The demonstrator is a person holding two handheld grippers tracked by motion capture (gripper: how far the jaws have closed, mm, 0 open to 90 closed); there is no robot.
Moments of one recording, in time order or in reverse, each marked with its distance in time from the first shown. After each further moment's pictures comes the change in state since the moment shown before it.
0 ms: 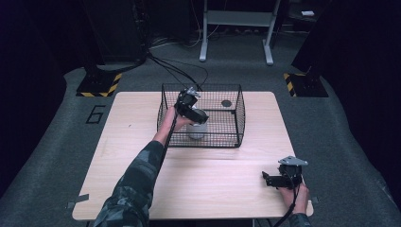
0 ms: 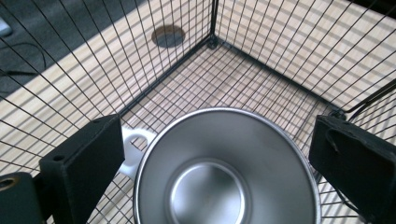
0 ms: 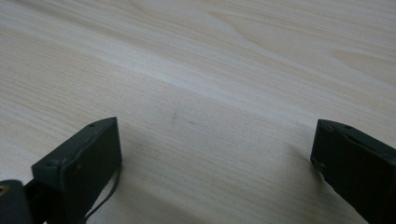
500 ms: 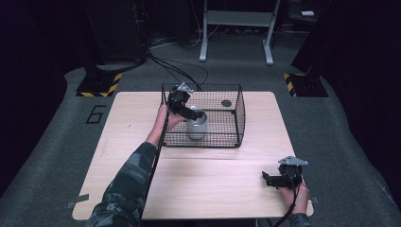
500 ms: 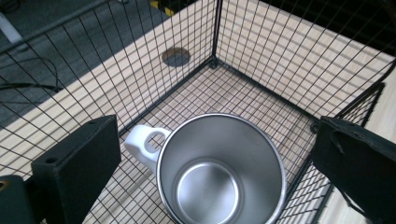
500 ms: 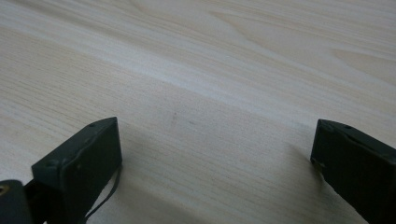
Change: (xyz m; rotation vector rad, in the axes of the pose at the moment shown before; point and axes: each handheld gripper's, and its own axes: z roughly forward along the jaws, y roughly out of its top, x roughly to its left) left arm -0.001 0.001 -0.038 -0.075 0.019 -0.021; right arm 0.000 0.000 0.000 0.004 -0.001 0.007
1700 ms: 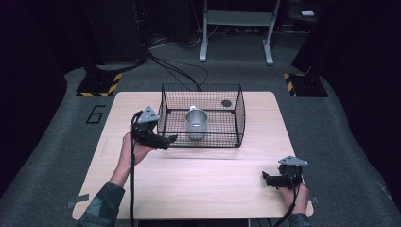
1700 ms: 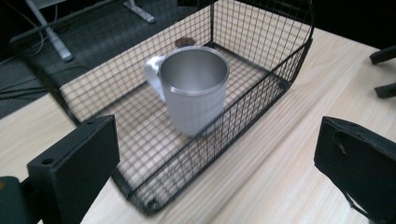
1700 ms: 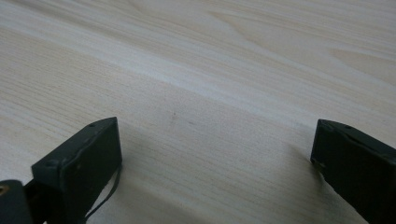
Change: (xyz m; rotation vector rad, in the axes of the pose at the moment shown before) left arm -0.055 -0.085 -0.132 -0.097 0.112 -0.009; right arm 0.000 0.000 0.000 -0.001 -0.001 0.001
